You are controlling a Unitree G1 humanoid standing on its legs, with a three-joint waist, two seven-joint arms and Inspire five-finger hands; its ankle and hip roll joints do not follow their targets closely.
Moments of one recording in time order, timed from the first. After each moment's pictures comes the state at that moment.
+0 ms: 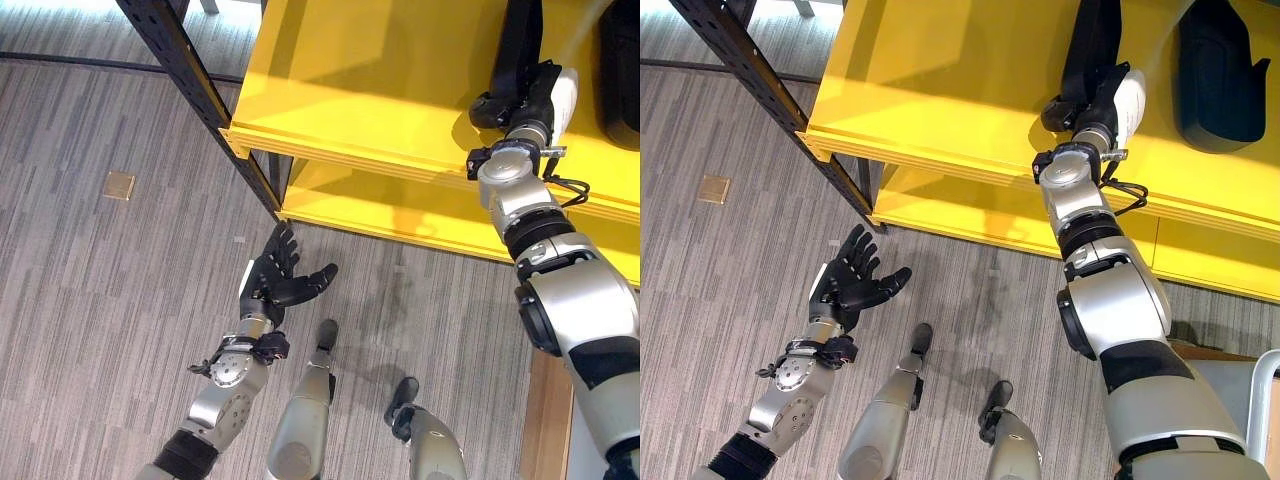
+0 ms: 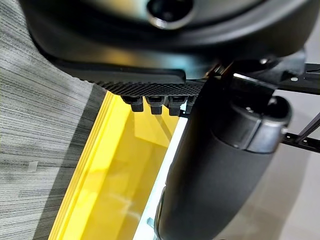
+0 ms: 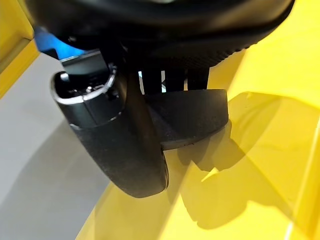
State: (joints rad) left arm -0.14 0.46 -0.39 0.07 -0.74 -0.24 0.24; right arm -1.38 -0.40 0.30 1.27 0.18 -0.01 -0.64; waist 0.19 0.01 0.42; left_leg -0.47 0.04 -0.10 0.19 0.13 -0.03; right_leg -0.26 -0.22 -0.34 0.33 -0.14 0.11
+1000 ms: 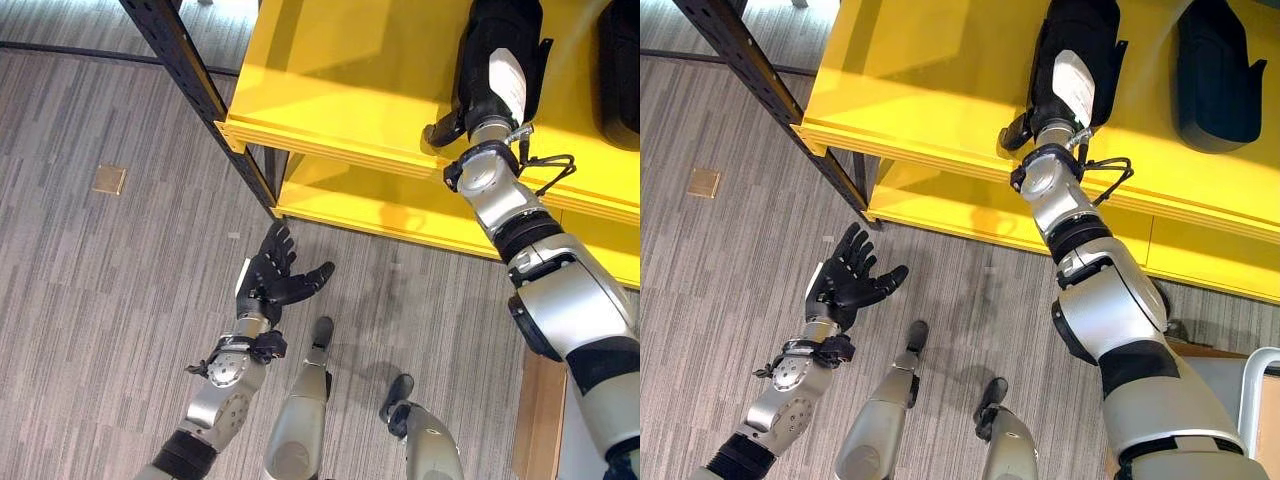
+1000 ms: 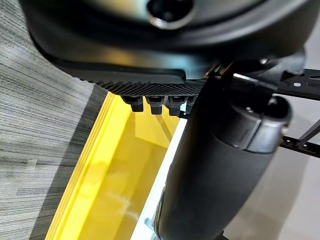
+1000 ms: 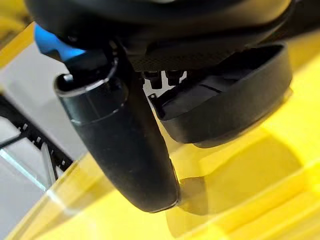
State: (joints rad) left arm -0.14 0.46 -0.36 0.07 -0.74 -0.25 0.23; right arm -1.38 -0.41 0.58 1.18 -0.08 -0.01 -0.47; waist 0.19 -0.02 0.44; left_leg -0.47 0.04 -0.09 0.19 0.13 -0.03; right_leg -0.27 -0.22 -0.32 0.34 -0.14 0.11
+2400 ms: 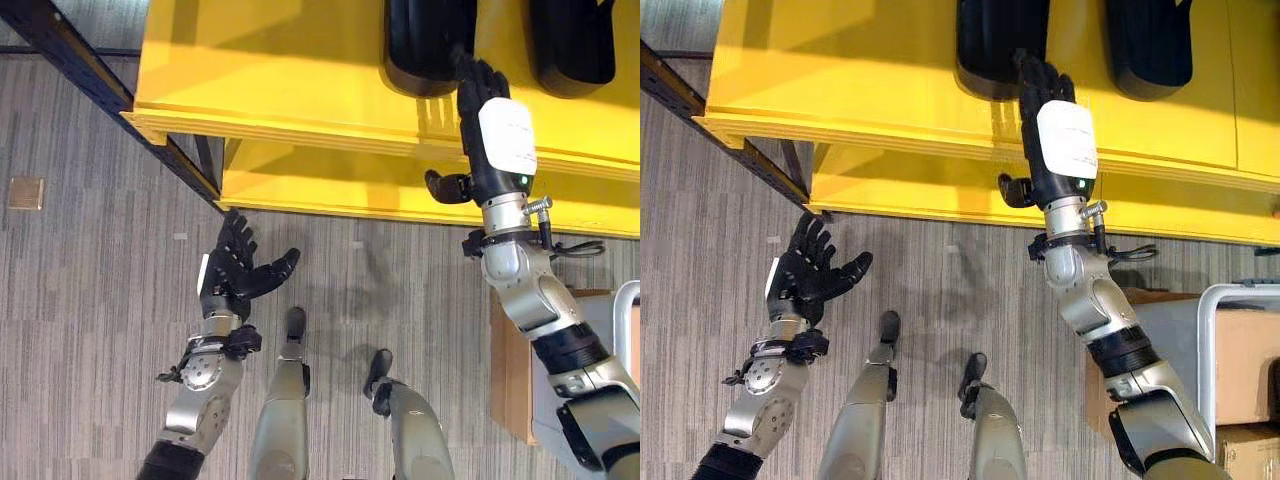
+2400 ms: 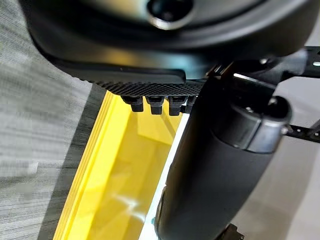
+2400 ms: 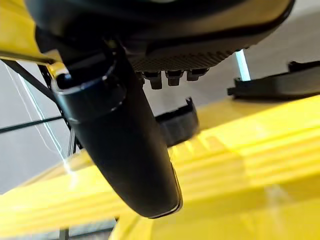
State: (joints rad) left arm -0.05 0.41 -0.16 0.01 -0.65 -0.24 0.25; right arm -0.61 -0.60 0.27 0.10 -0.59 0.04 -0.37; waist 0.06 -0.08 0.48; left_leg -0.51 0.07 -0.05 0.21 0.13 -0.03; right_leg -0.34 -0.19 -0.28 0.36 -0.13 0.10
